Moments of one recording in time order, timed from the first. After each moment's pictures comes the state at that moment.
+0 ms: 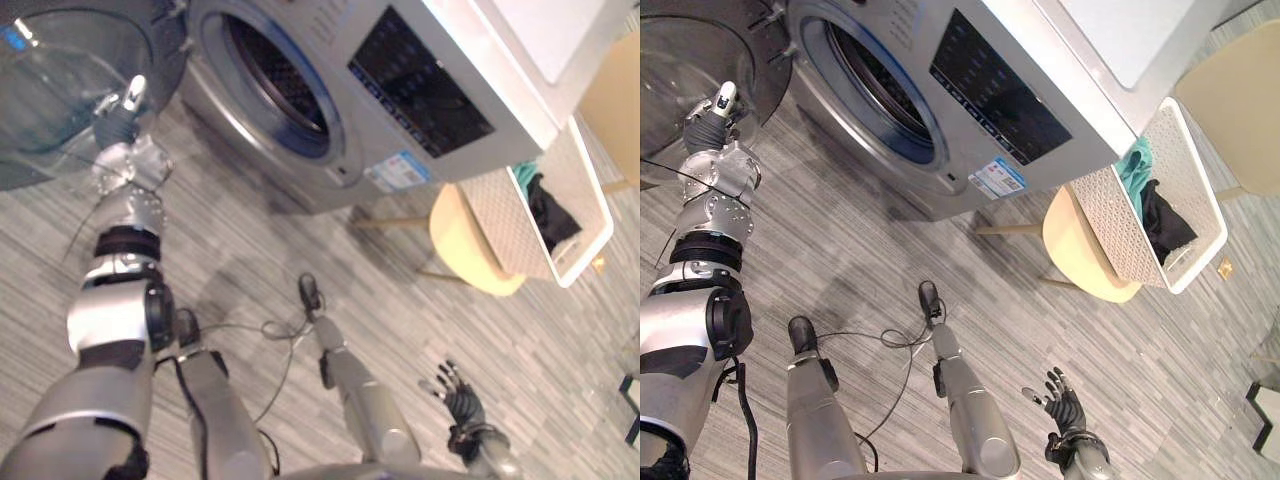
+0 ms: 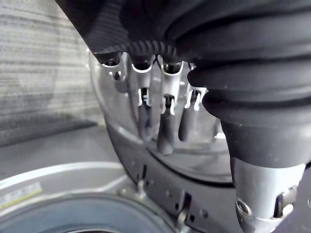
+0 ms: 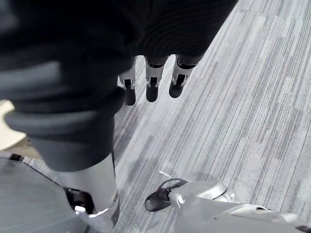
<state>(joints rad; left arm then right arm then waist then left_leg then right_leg) -1.08 0.52 0.25 1.03 -0.56 -0.09 0.20 0.29 -0.11 -0.07 0.51 0.35 -0.11 0.11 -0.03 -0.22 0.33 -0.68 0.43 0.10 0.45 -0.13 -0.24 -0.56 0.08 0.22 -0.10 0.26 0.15</state>
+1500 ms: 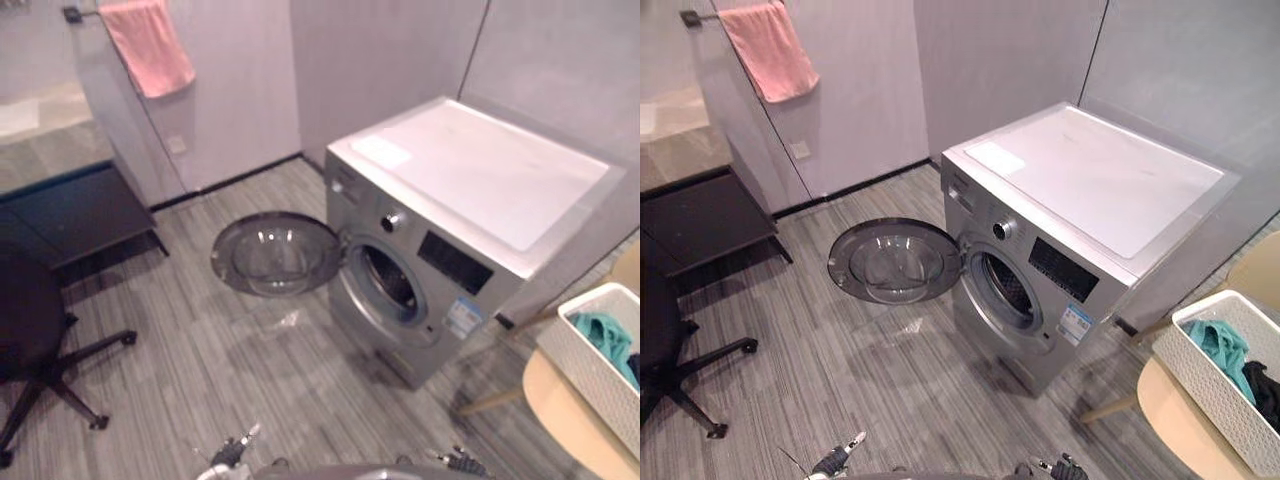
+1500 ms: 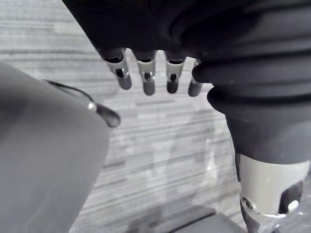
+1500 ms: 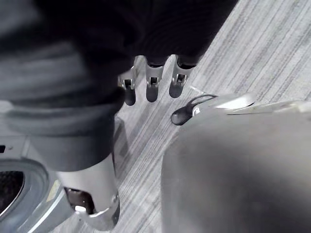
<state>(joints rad) 0.07 0.06 0.23 1.17 -0.27 -0.06 0.02 0.08 -0.12 -0.23 1.20 0.18 -0.03 0.09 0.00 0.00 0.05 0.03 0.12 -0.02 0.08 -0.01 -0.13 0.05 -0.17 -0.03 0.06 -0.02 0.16</state>
